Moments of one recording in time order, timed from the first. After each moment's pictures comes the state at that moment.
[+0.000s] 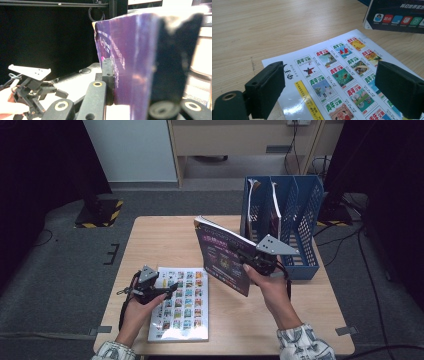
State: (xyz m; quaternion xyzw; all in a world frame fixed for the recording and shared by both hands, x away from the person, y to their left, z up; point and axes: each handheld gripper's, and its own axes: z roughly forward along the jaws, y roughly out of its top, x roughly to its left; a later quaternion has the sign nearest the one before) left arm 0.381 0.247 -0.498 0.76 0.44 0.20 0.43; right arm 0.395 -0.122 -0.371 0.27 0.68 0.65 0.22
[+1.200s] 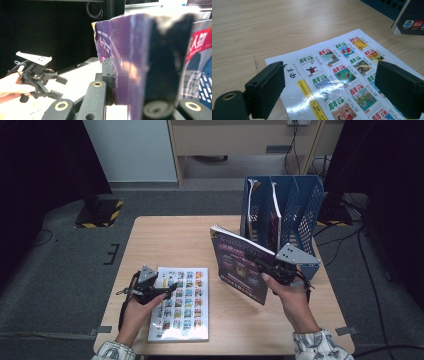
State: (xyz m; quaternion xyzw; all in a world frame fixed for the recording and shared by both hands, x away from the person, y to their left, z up) left arm 0.380 0.249 -0.498 0.76 0.44 0.21 0.42; right arm 0.372 -0.166 -0.373 0.27 0.69 0.63 0.22
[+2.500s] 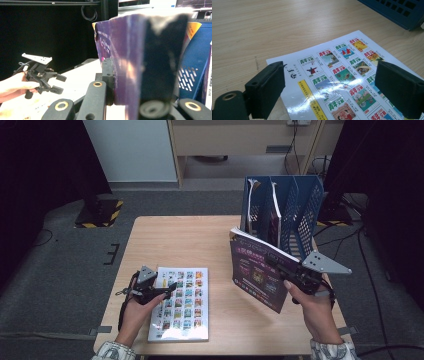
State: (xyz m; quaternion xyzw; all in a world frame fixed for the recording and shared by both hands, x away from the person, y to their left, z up) left arm 0.379 0.249 -0.497 0.76 0.45 0.21 0.43; right arm 0.343 -0.210 -0.361 0.29 0.68 0.63 0.22
